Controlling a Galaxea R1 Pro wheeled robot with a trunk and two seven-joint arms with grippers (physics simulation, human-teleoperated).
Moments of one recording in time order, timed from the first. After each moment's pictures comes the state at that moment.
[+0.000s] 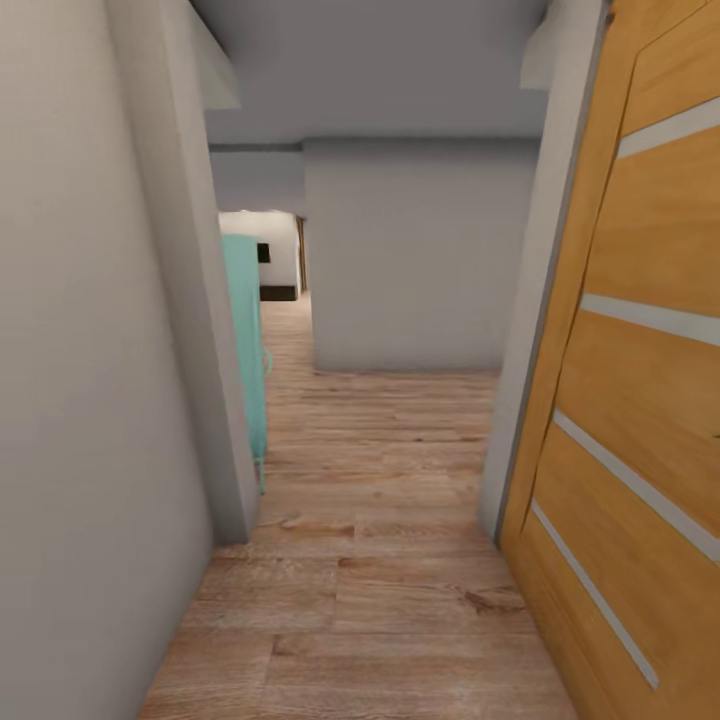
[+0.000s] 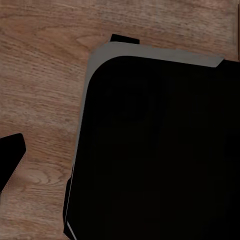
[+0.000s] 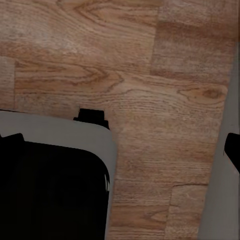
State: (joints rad) left arm 0.00 0.02 0.05 -0.05 0.15 -0.03 0.01; right arm -0.14 -0.04 0.02 0.03 0.12 -0.15 -0.07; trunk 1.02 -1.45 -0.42
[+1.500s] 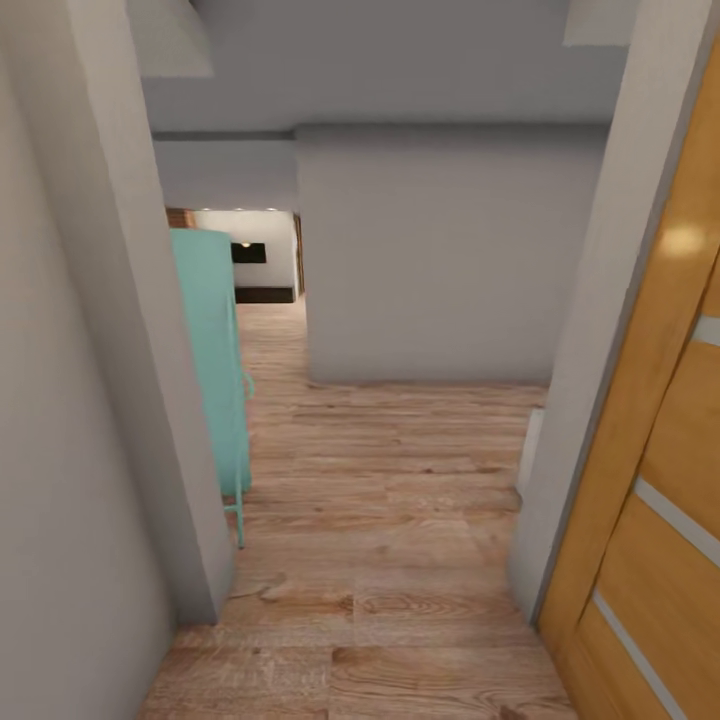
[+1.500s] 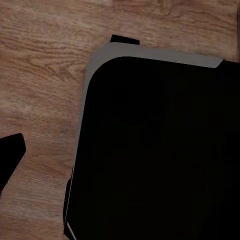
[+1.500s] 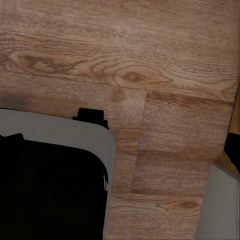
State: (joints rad) left arm 0.00 0.02 0.05 -0.05 0.15 -0.03 0.01; right arm -0.14 -0.04 0.02 0.03 0.14 -0.15 -0.07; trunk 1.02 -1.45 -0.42
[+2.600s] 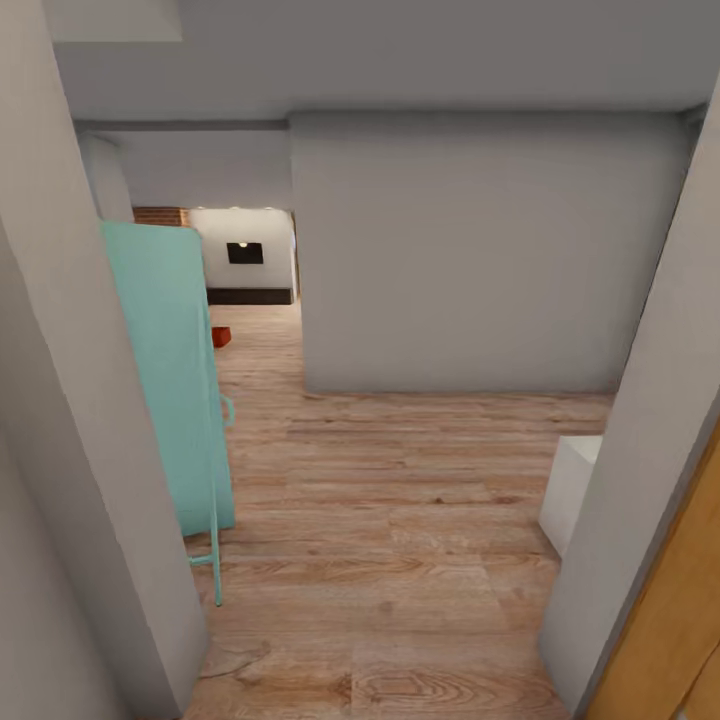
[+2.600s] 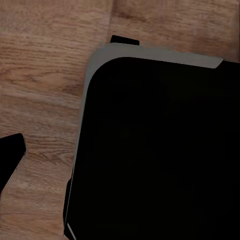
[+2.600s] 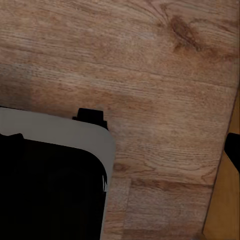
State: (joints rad) left arm 0.00 0.02 0.05 -0.05 0.15 -0.03 0.01; right arm -0.14 -0.04 0.02 0.03 0.16 -0.15 -0.07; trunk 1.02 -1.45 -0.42
